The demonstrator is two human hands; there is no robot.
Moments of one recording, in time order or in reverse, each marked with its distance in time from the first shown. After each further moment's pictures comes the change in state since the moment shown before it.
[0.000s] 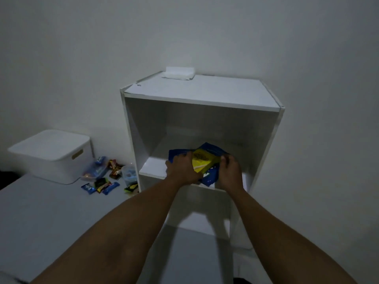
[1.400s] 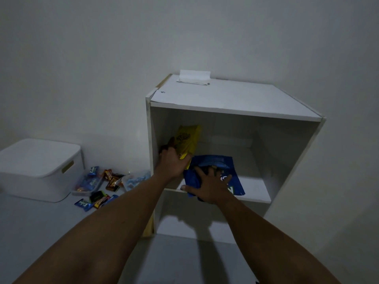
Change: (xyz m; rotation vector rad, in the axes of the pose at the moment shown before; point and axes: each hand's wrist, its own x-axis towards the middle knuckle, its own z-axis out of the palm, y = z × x) left_hand 0.029 -0.087 -0.080 -0.509 0.116 0.018; right_hand -0.012 -0.028 0.113 -0.855 -0.476 -0.033
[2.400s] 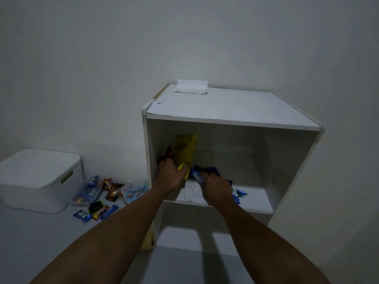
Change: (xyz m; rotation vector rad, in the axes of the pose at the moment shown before) left_hand 0.002 -0.004 0.005 -0.033 0.018 -0.045; right_hand 0.019 0.009 -0.008 -0.159 0.368 -0.128
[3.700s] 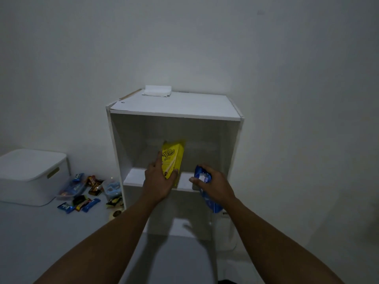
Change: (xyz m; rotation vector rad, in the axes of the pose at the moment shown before) left_hand -0.116 0.060 0.064 0.075 0.128 0.115; right_hand -0.117 0.106 -0.098 0.773 0.025 0.099
